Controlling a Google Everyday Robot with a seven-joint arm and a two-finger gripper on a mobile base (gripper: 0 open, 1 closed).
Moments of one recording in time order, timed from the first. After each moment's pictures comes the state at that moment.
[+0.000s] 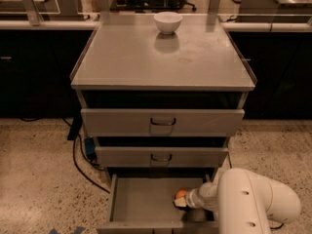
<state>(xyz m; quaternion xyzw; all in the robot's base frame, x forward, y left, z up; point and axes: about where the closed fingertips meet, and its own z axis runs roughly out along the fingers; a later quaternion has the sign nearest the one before) 0.599 -0.173 0.110 -0.20 0.94 0.15 0.22</state>
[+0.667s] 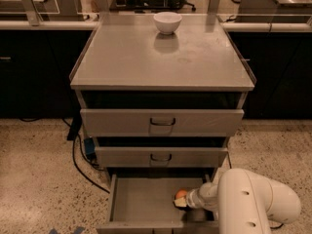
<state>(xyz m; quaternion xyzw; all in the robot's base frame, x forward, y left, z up) 0.599 -0.173 0.110 -0.20 0.94 0.15 0.22</state>
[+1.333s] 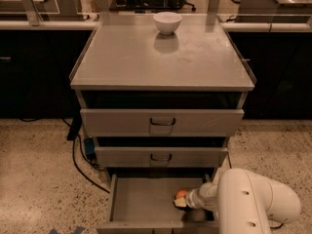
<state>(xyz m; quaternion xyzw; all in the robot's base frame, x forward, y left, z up) 0.599 -0.172 0.110 -0.20 0.94 0.15 0.22</state>
